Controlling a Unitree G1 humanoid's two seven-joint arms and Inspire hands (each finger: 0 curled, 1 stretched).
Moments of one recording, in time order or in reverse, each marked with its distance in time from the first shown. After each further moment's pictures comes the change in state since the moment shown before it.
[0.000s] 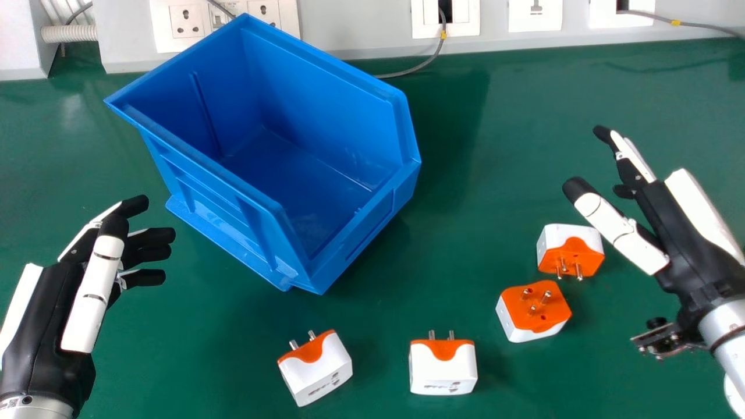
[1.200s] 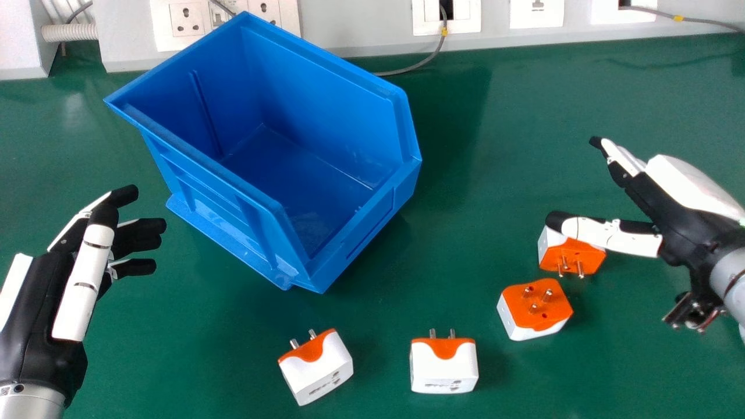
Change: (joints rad) left arm -0.041 0.017 0.017 0.028 -0.009 0.005 0.001; right arm -0.225 -0.202 0.152 0.169 -0.186 0.072 0.144
